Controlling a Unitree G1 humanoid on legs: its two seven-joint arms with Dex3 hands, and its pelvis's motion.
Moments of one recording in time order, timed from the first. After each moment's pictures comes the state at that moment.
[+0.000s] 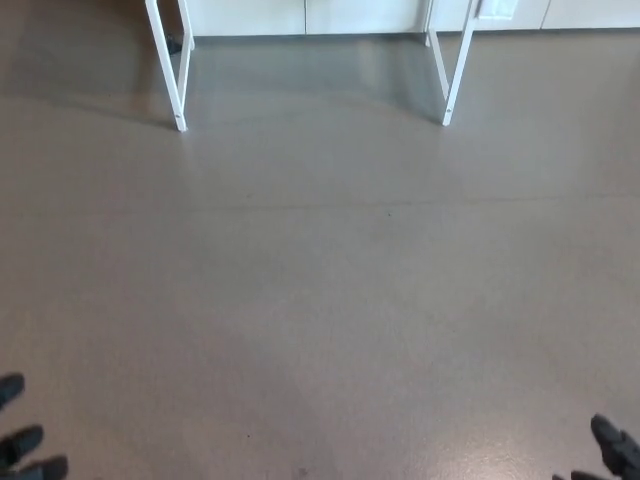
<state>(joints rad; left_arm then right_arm) 0.13 0.33 0.37 0.36 -0.18 0.16 -0.19 0.26 -0.19 -0.08 0.33 -0.04 0.00 0.05</state>
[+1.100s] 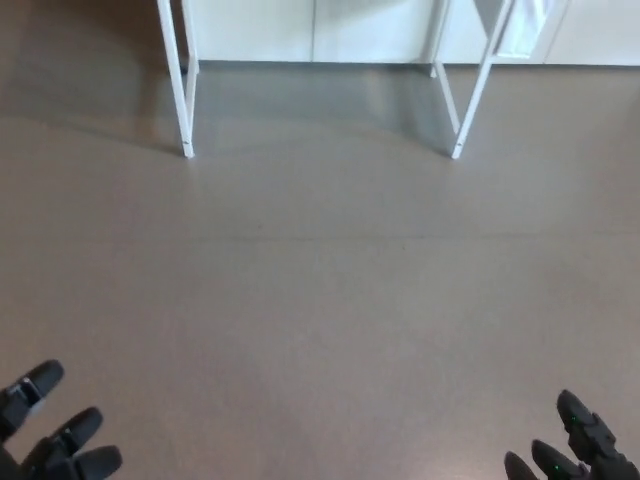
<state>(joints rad) 0.28 0.18 0.38 -0.01 -0.43 0.45 -0.22 0.38 -0.05 -0.04 0.08 0.04 0.03 0.05</state>
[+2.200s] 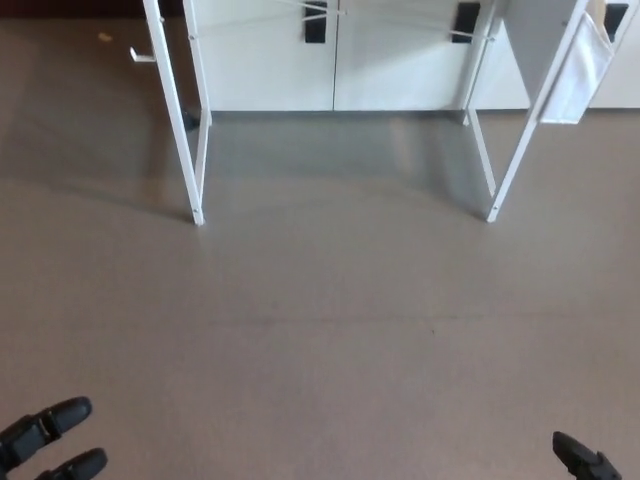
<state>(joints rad) 0.29 0.29 0.34 0.15 -0.40 0.38 -0.32 0.41 -0.12 -0.03 0.25 0.02 -0.09 0.07</state>
